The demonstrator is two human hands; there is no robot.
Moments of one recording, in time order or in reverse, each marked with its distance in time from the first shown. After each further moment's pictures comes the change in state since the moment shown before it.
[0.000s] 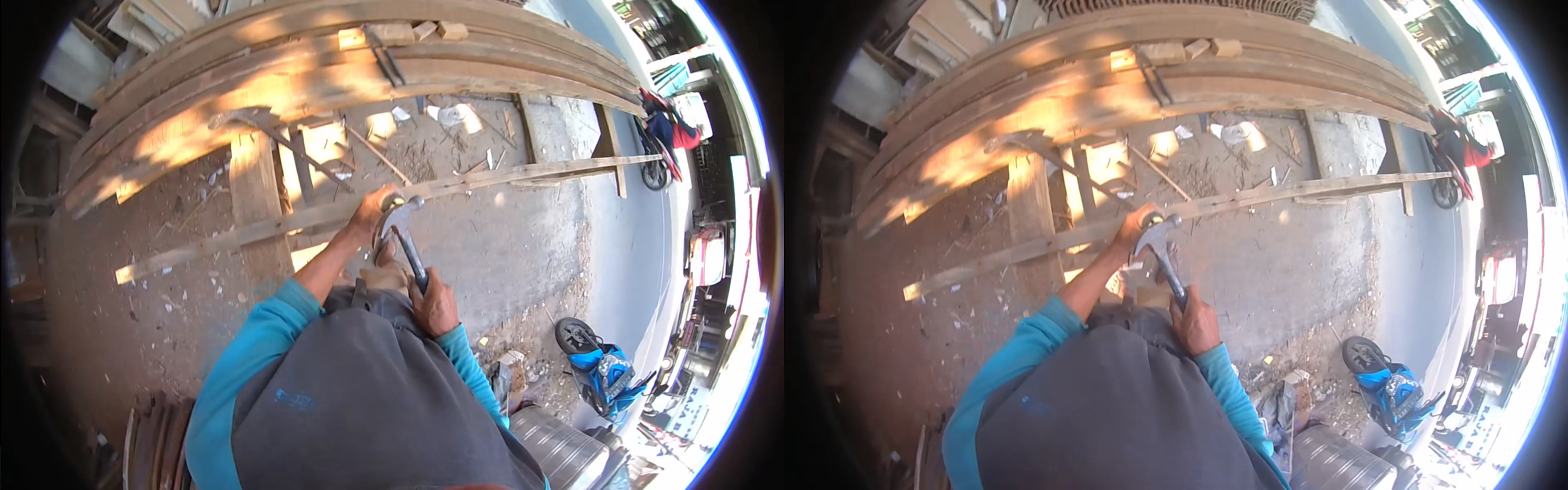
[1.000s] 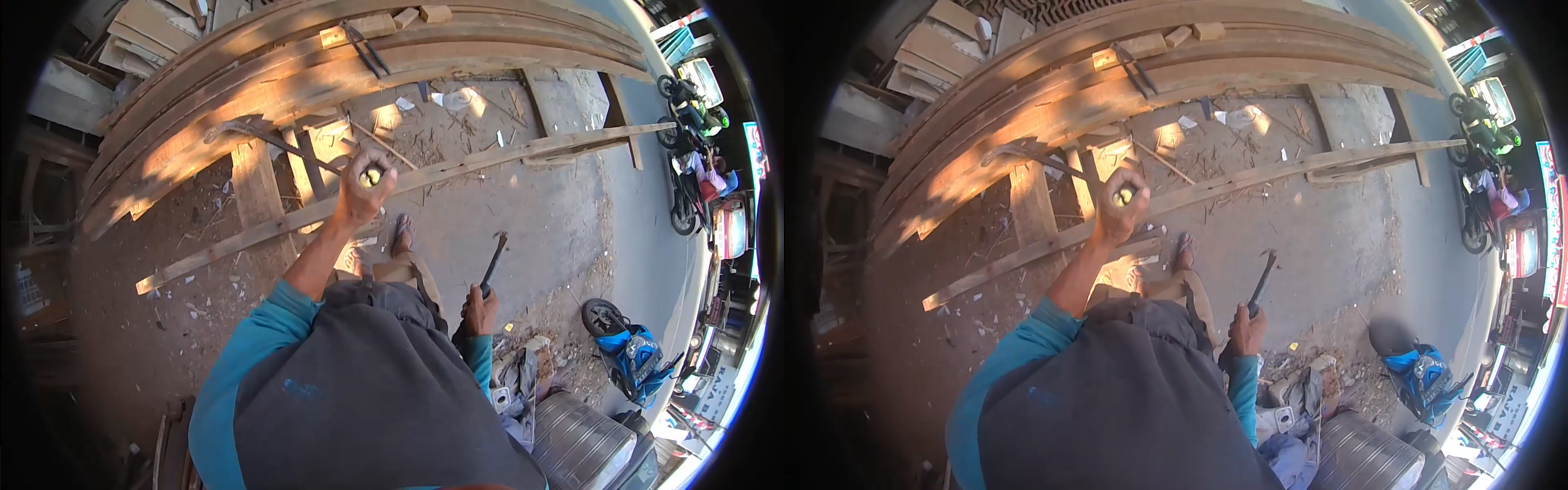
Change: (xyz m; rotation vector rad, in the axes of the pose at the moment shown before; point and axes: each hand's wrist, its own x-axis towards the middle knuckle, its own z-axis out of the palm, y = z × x) left_hand 0.014 0.106 0.018 0.325 0.332 0.233; right_hand -0.046 0.123 0.000 0.837 0.367 0.650
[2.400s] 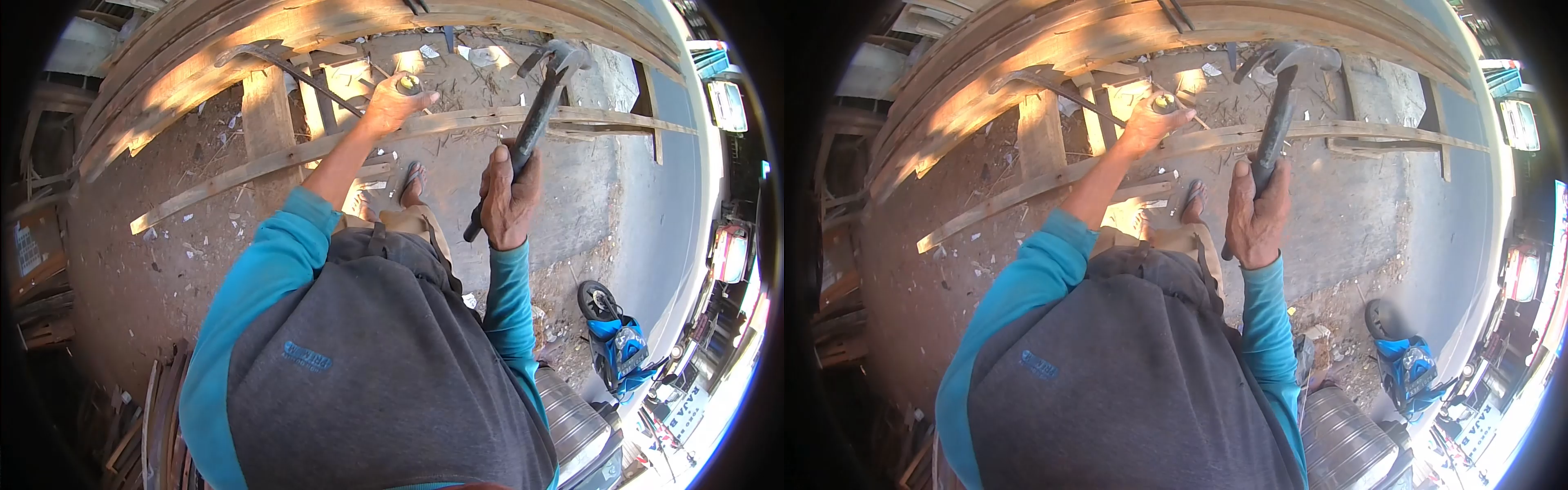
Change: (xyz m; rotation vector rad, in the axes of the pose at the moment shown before) left_hand 0.029 -0.066 0.002 0.104 -0.060 -0.359; right_hand -0.022 -0.186 0.102 -0.095 -0.254 -0.740
